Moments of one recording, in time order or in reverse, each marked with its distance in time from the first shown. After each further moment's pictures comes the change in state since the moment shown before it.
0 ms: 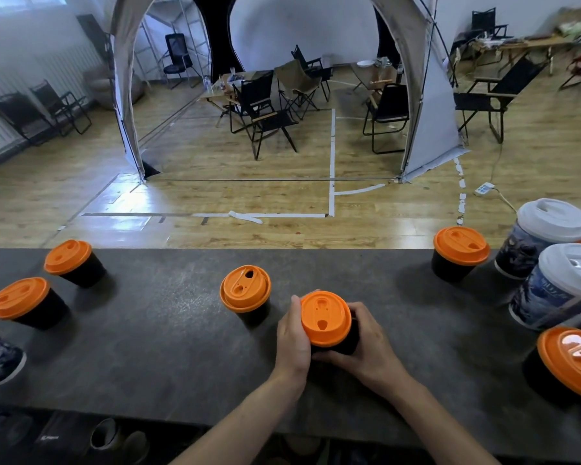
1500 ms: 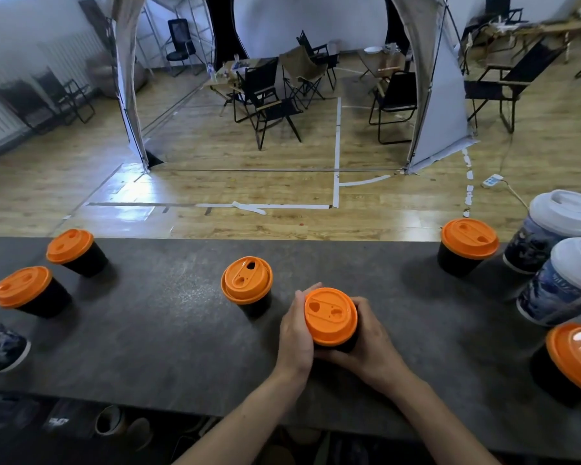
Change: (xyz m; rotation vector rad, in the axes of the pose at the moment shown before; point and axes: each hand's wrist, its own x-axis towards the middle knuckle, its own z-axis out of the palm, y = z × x) left_hand -0.001 -0.006 -0.001 0.023 -0.033 0.059; right_hand -0.003 0.003 0.004 -0.030 -0.012 0.011
